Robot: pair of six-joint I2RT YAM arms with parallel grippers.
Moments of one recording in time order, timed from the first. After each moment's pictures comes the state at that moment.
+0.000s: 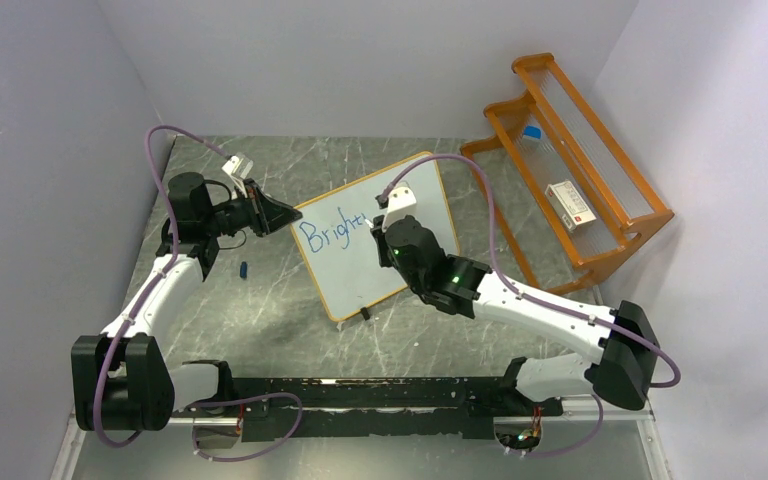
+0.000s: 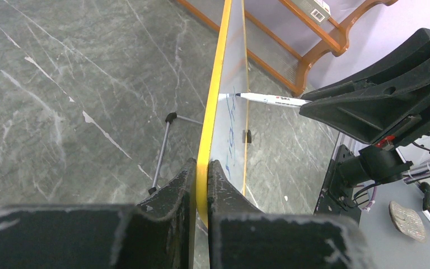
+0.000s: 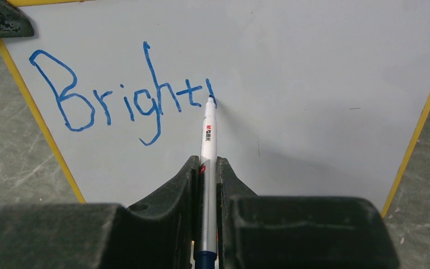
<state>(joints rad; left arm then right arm) -0.03 1.21 0.76 0.19 0.99 -0.30 1.02 1.27 0.97 -0.09 0.55 0.22</state>
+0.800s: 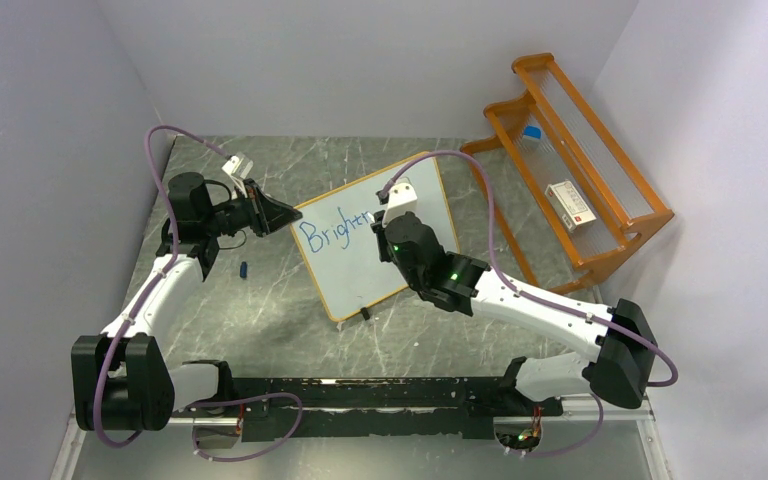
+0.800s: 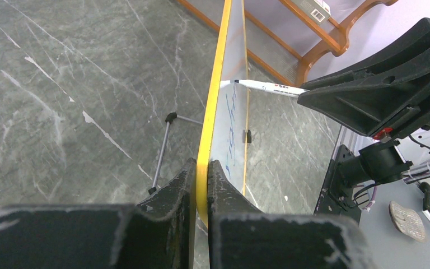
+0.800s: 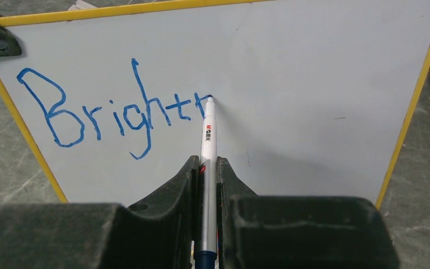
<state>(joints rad) -0.03 1.21 0.76 0.19 0.99 -0.30 1.00 1.29 0.99 -0.06 0.57 0.20</state>
